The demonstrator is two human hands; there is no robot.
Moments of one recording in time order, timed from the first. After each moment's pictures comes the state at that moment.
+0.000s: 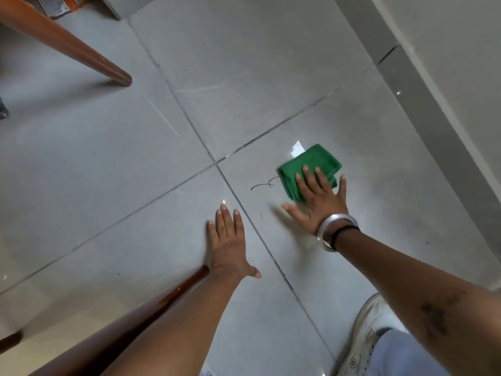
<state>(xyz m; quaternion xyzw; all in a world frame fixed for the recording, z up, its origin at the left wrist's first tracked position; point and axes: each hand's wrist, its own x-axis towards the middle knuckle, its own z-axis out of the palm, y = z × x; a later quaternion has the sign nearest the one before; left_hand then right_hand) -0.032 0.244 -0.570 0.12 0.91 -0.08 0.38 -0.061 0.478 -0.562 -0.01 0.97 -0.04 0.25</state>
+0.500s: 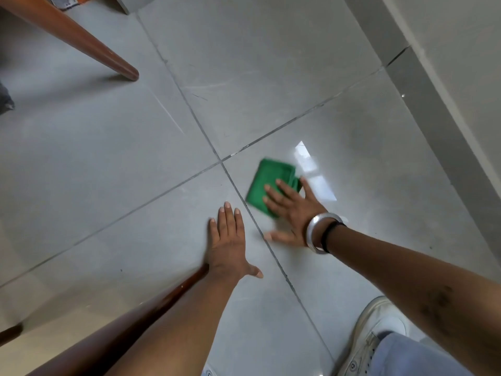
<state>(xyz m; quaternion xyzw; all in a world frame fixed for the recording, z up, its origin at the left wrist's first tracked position) -0.032 0.235 -0.574 0.13 0.92 -0.08 0.36 -0.075 0.444 -0.558 -0.23 0.92 -0.04 0.31</state>
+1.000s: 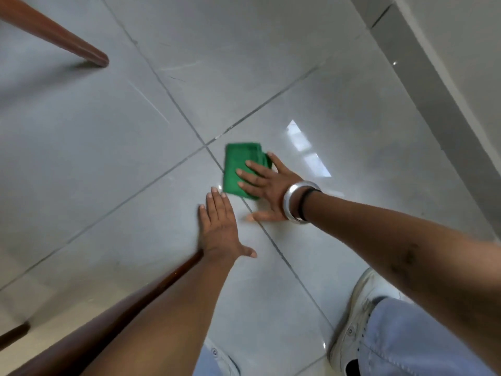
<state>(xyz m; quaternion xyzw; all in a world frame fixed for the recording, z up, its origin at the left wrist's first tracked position) -0.035 0.238 -0.565 0.12 0.91 -0.10 0.37 -0.095 0.427 -0.560 -0.31 0.91 0.00 0.29</state>
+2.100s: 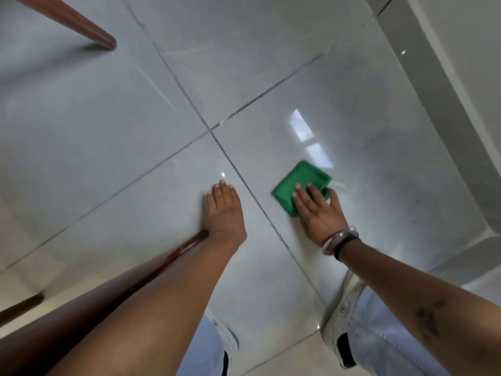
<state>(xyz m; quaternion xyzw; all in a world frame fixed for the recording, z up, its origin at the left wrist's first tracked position) -0.033 0.247 -0.532 0.16 0.88 -0.18 0.40 0.044 0.471 -0.563 -0.11 0.97 0.00 0.22</state>
